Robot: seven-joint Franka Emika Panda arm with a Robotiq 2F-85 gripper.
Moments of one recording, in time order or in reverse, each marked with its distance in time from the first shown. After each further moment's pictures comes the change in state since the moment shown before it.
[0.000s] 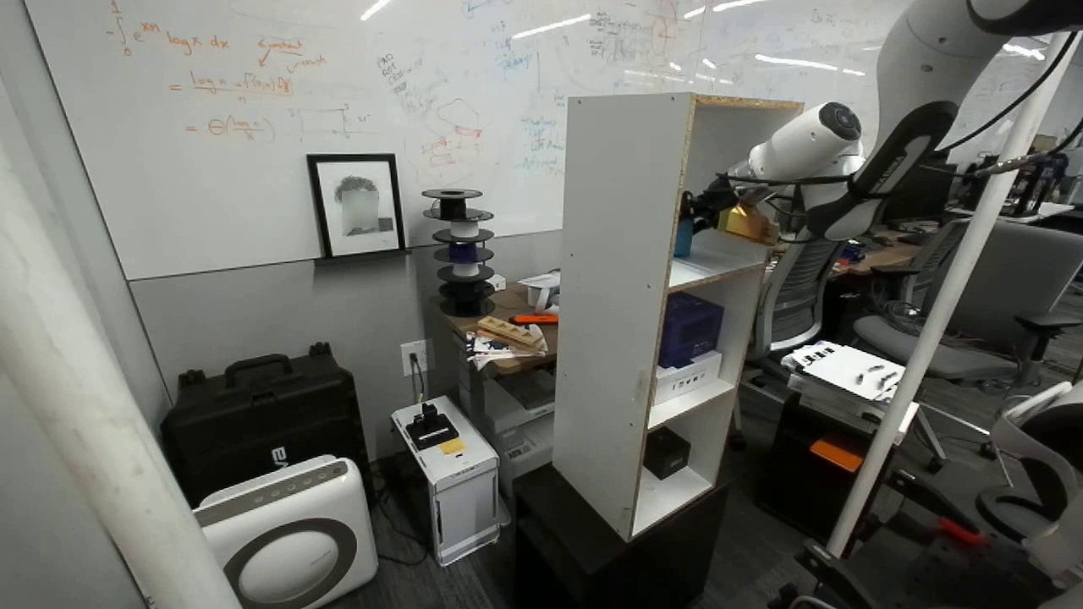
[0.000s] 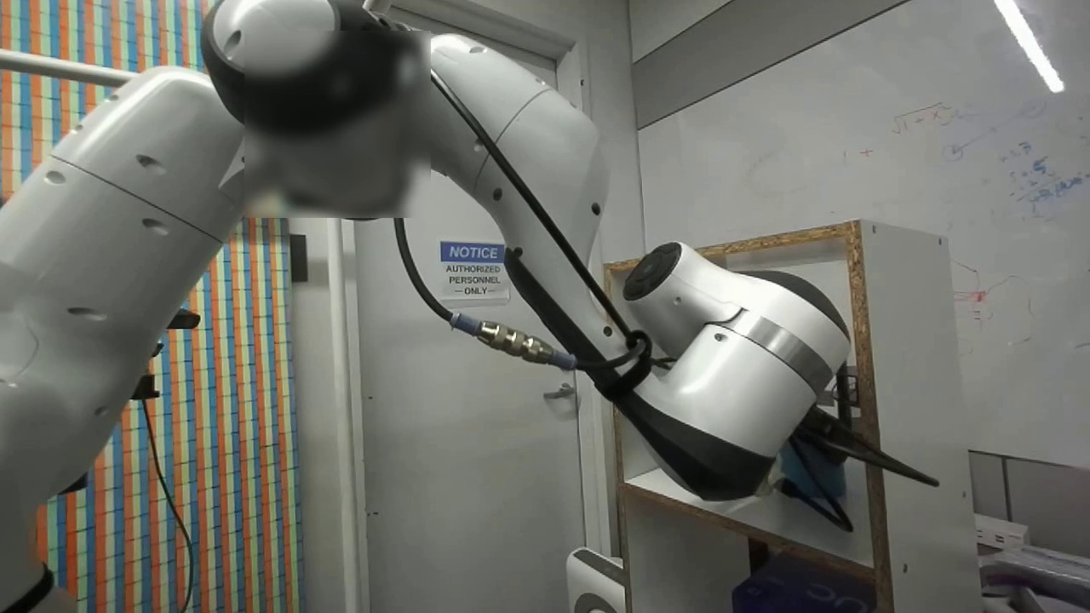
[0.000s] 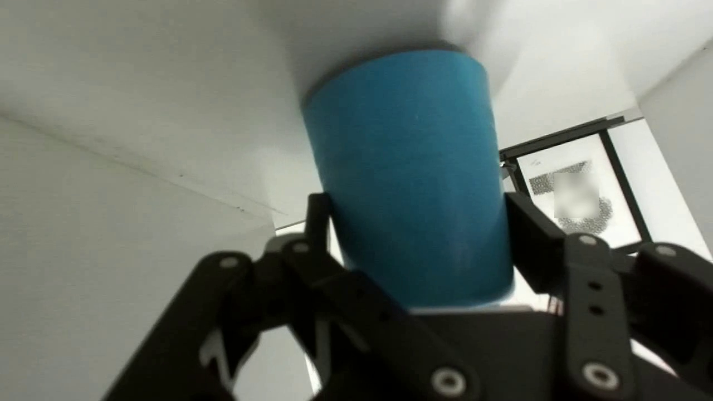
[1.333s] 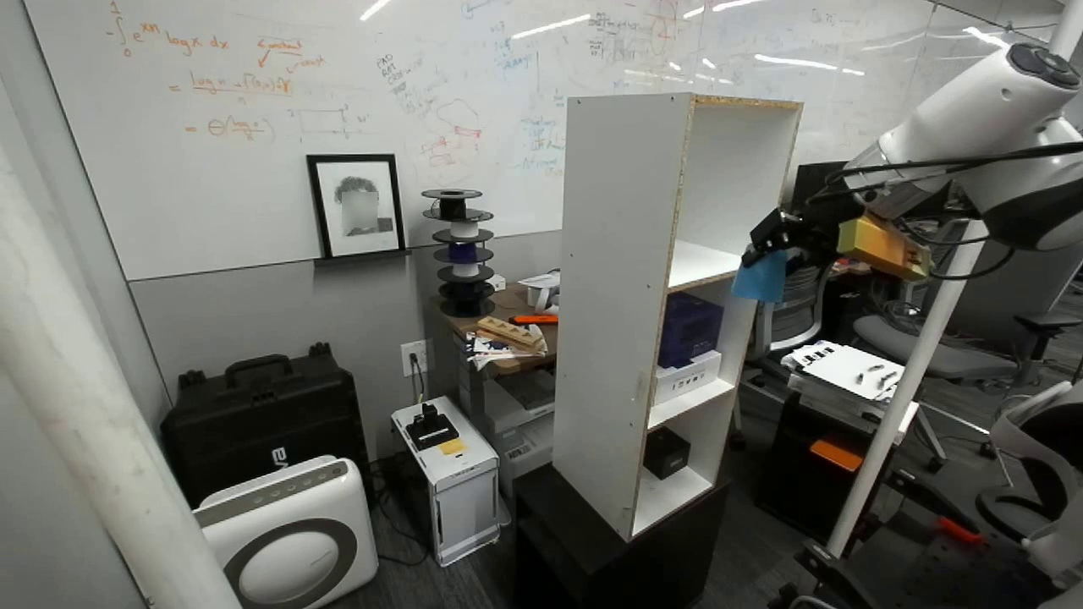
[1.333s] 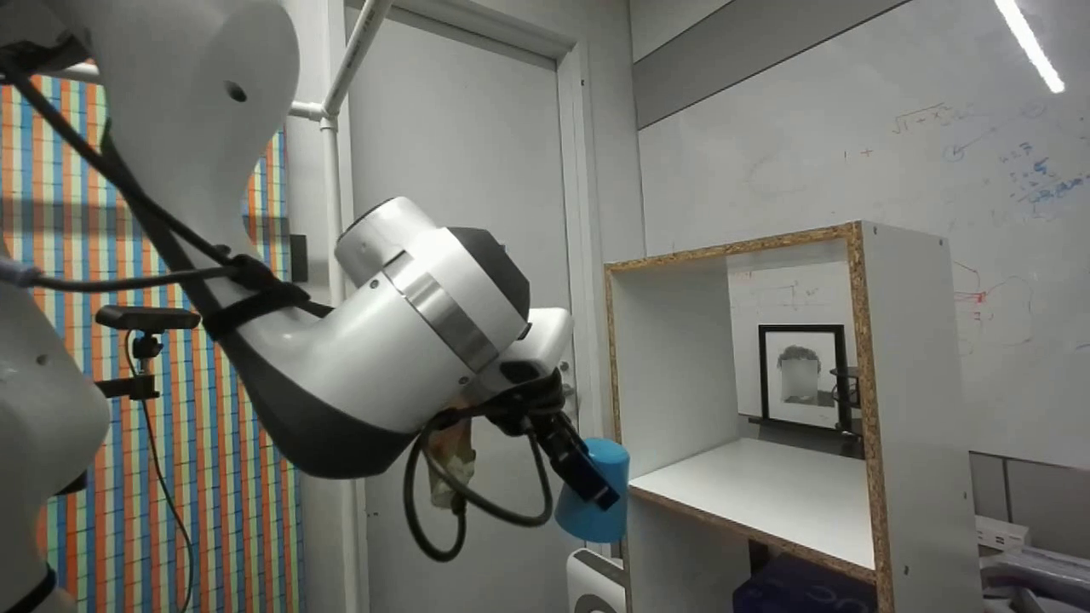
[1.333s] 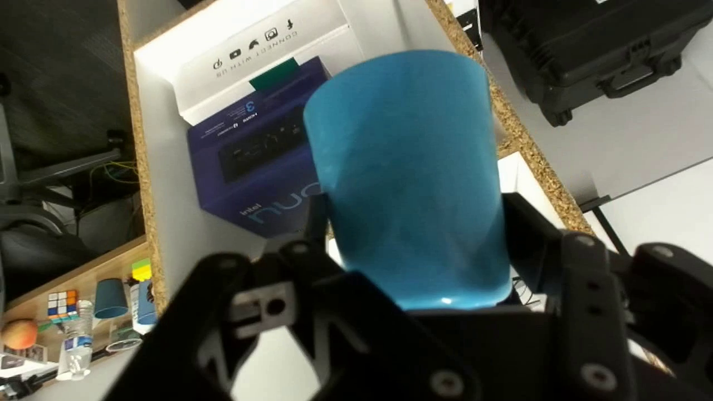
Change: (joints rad) arm 0.036 -0.779 -0.021 -0.876 -0.330 -0.255 0.210
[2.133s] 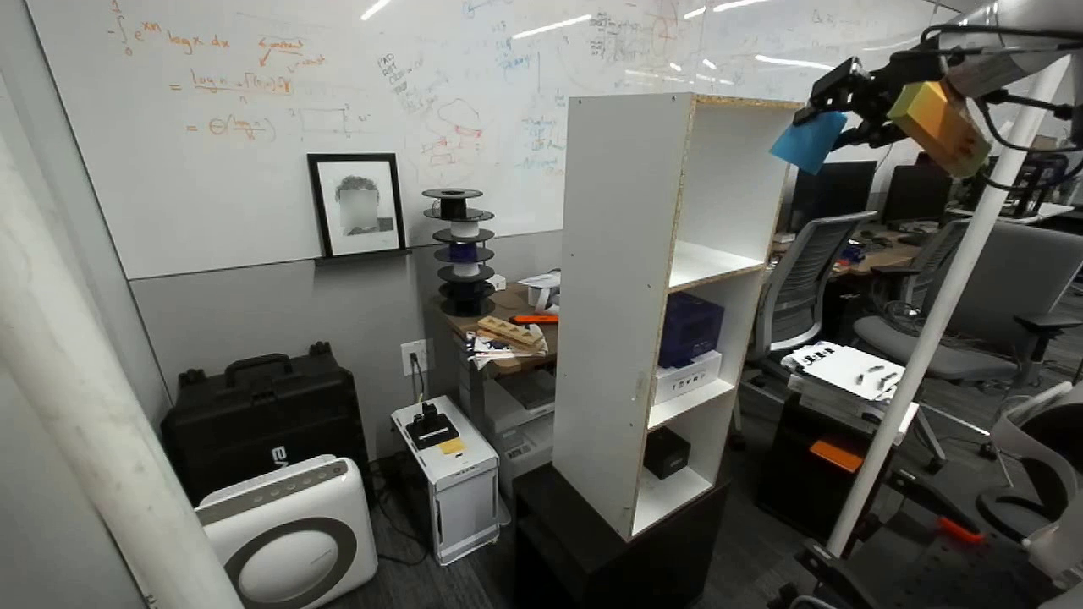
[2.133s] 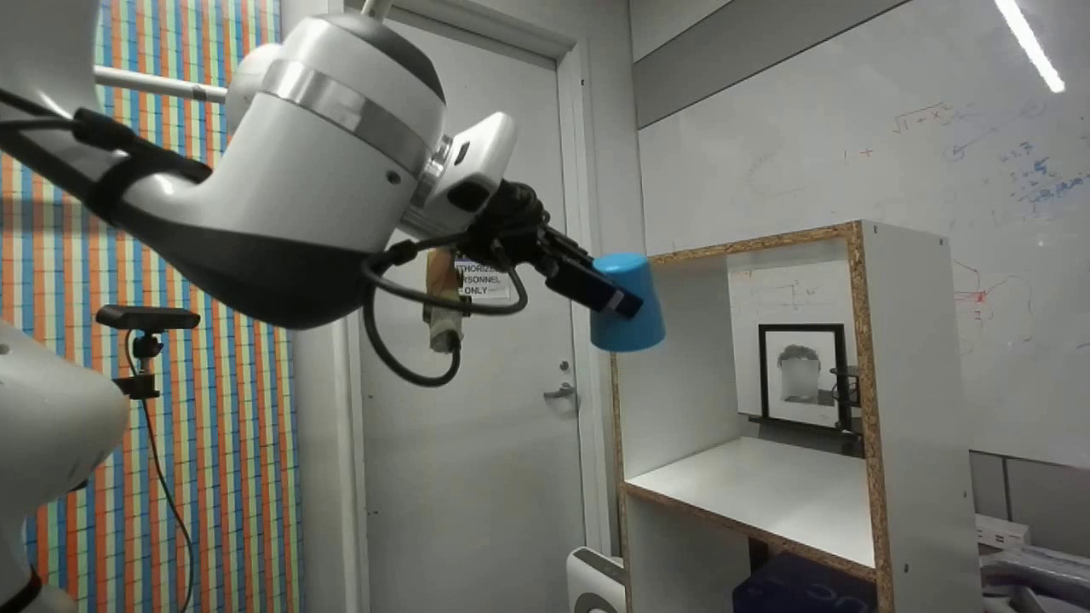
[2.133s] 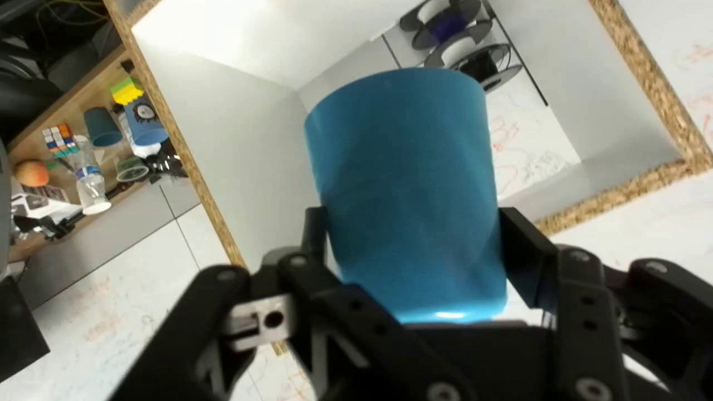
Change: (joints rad) arm -0.148 -0.368 0.069 0.038 0.000 0.005 0.179
